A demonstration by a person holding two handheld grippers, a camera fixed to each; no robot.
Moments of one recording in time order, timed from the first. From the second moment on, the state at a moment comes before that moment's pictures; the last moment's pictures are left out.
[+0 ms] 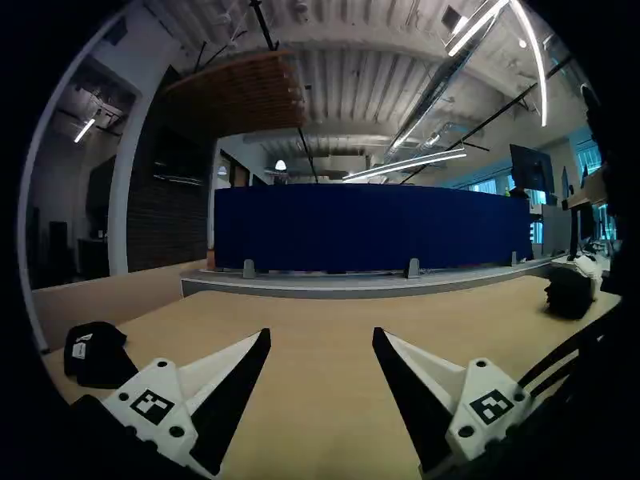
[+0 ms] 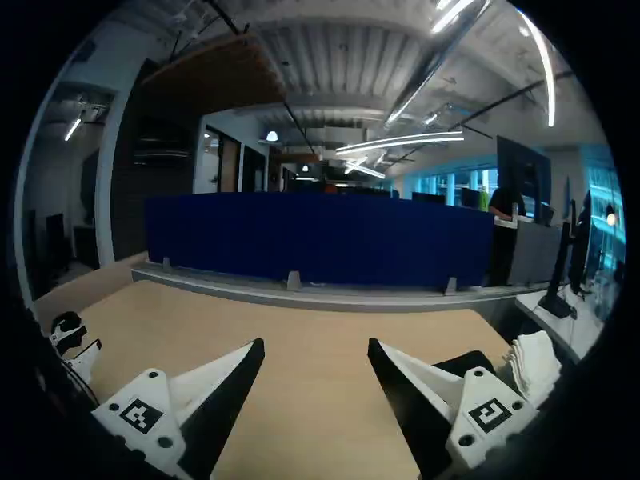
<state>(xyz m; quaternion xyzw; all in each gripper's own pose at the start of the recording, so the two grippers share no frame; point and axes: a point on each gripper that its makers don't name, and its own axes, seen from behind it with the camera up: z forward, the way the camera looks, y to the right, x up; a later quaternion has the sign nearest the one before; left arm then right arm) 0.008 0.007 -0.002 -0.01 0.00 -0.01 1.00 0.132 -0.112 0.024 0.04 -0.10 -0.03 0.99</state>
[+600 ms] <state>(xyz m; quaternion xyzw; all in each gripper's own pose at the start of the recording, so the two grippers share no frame) 0.003 0.008 -0.002 -0.01 0.00 0.00 1.00 0.141 -0.094 0.027 0.03 -0.08 -0.01 1.00</state>
